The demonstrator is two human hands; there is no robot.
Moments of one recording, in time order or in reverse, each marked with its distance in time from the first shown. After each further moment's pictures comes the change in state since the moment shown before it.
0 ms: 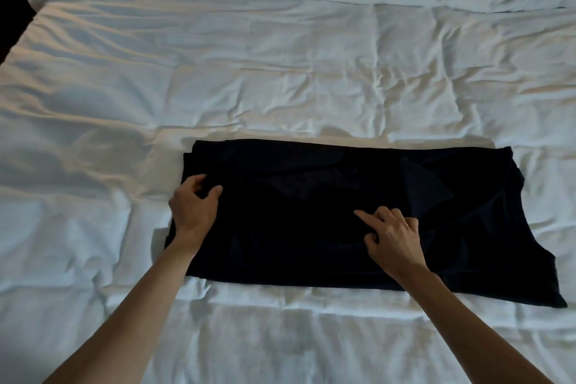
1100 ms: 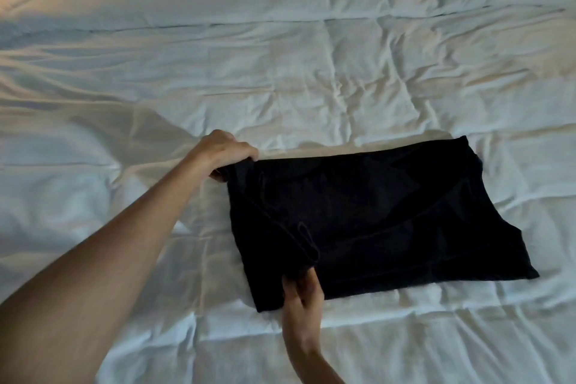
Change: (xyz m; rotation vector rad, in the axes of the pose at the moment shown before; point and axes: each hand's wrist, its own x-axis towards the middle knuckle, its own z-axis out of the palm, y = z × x) left_hand 0.059 0.161 0.037 0.410 -0.627 0.089; right_hand -0.050 -0.185 -0.003 1.537 0.197 0.800
